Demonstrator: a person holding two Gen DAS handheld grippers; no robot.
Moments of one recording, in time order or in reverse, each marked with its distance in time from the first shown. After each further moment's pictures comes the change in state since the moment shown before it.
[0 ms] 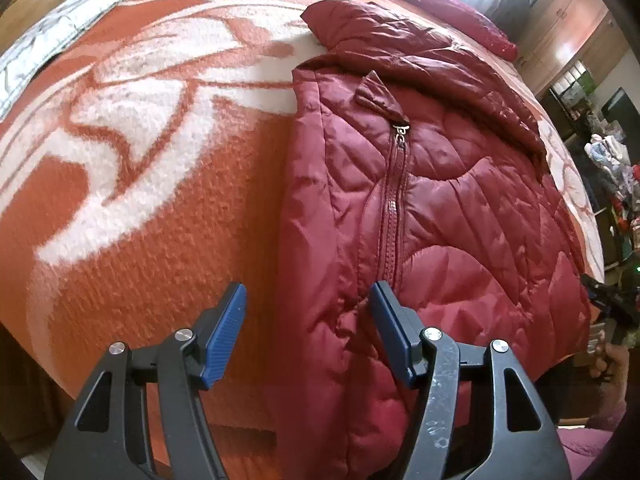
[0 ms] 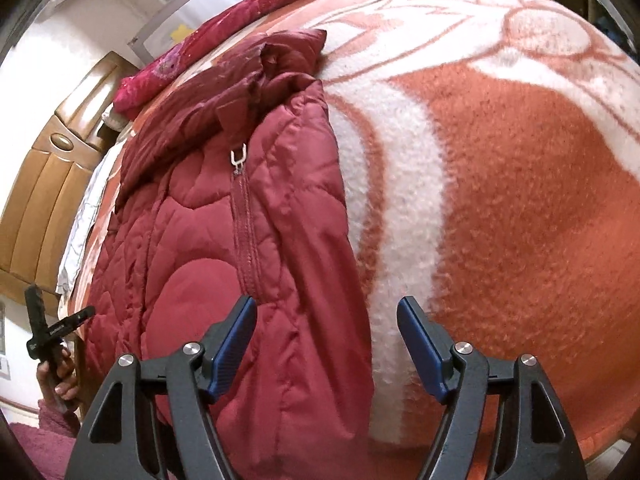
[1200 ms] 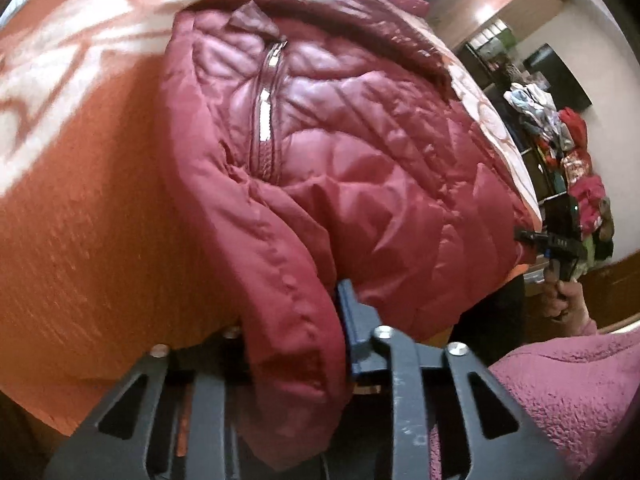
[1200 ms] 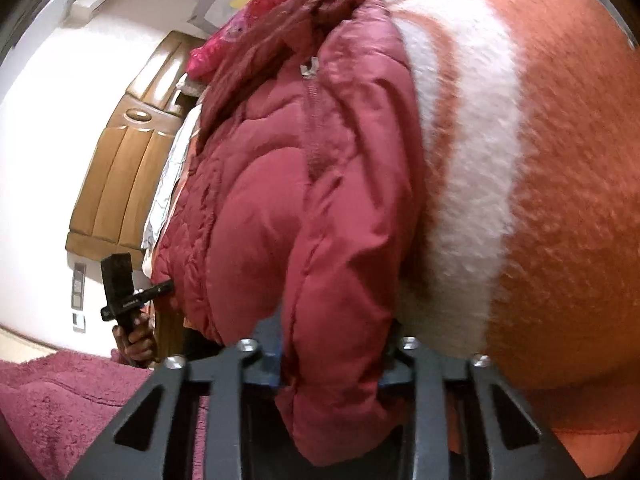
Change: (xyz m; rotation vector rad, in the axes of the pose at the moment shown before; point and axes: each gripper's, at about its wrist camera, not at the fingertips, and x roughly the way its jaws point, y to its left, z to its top) left arm -0.003 -0.031 -0.048 0.169 0.087 -0.292; right arm 0.006 -0.004 -0.047 -0.049 0.146 0.378
